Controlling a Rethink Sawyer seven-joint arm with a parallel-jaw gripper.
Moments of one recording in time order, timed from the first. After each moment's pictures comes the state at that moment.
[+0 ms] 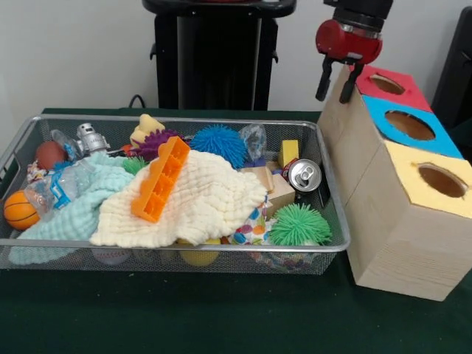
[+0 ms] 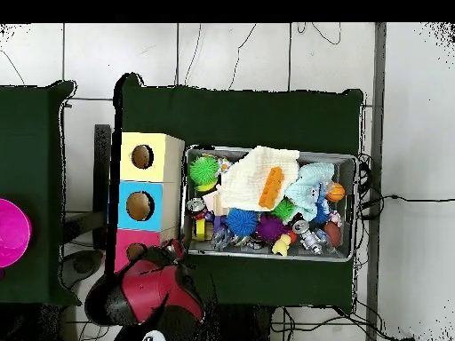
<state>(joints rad) 0.37 -0.70 -0.32 1.94 -0.15 0.15 1.57</state>
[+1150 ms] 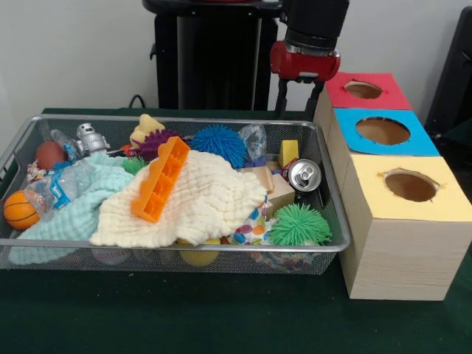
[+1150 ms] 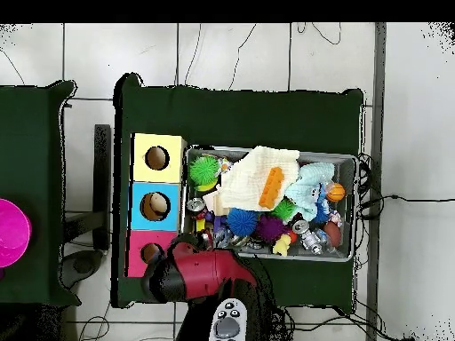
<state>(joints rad) 0.05 -0.71 -0.14 1.97 -0.22 0.15 1.57</state>
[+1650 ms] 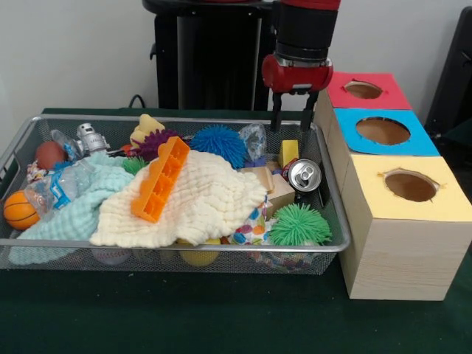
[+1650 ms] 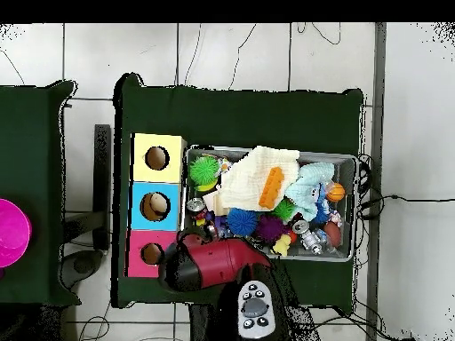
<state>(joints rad) -0.10 -0.71 -0.01 1.95 -0.33 0.15 1.57</state>
